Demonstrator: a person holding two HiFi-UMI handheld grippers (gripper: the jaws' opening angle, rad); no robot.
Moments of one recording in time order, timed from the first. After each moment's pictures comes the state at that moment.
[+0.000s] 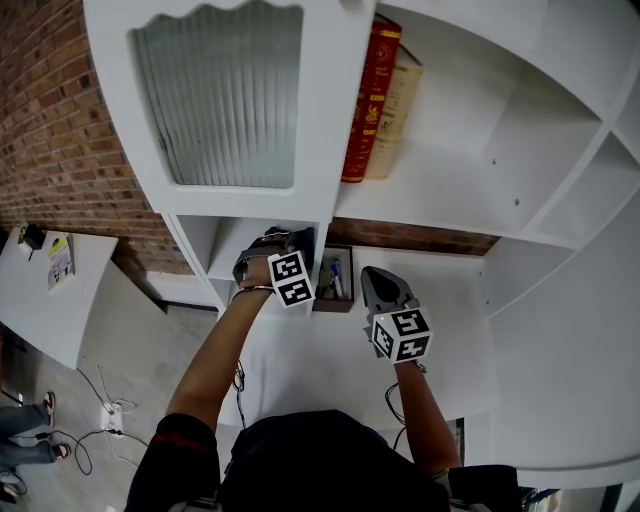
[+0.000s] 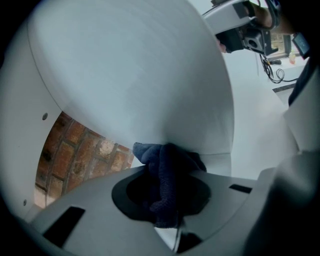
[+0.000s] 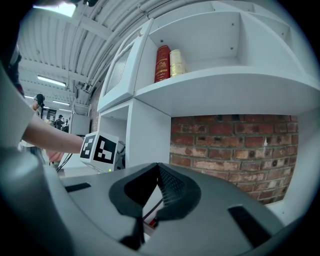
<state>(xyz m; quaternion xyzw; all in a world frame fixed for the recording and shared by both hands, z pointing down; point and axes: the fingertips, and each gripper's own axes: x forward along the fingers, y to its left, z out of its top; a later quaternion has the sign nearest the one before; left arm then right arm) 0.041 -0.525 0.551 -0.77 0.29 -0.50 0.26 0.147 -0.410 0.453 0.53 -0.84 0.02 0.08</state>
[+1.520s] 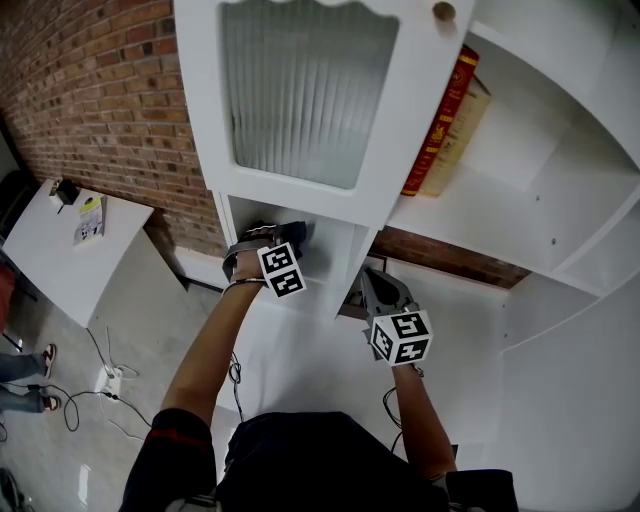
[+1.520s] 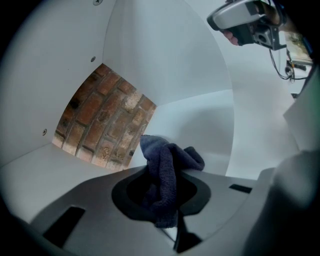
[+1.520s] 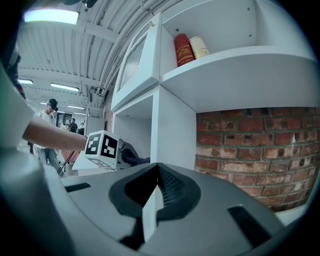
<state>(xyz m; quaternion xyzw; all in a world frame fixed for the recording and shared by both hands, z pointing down) -0.094 -0.531 0.552 -0.71 0.39 -0.54 0.20 0.071 -0.422 0.458 0.45 -0.89 0.02 0.08</state>
